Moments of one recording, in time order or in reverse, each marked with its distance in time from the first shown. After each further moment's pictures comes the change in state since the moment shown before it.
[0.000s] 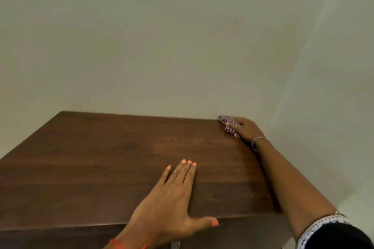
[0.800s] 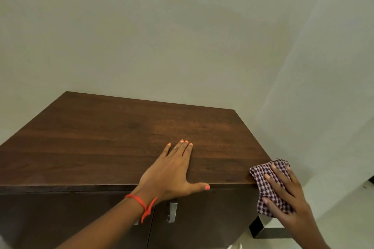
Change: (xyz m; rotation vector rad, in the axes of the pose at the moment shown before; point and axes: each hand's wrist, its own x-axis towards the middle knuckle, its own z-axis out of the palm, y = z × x) left_hand -0.005 0.002 -0.005 0.014 -0.018 0.009; right_hand -0.267 0.076 -0.020 -0.106 0.272 -0.413
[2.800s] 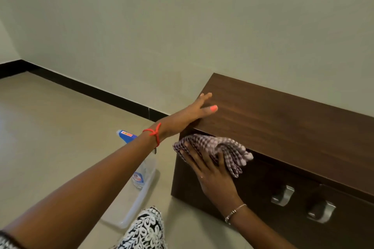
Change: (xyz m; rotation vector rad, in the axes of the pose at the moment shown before) left_hand -0.205 -0.197 -0.080 -0.814 0.206 -0.360; right_hand 0.011 -0.358 0.278 -0.563 0.095 -0.887
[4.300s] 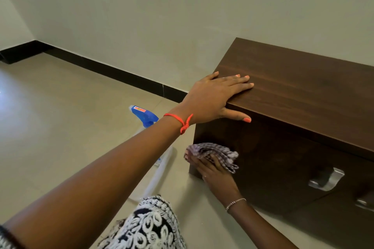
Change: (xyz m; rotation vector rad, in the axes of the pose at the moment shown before) left_hand 0.011 -0.023 0.019 0.971 0.145 0.274; right_hand -0.053 -0.091 0.086 0.259 -0.314 -0.142
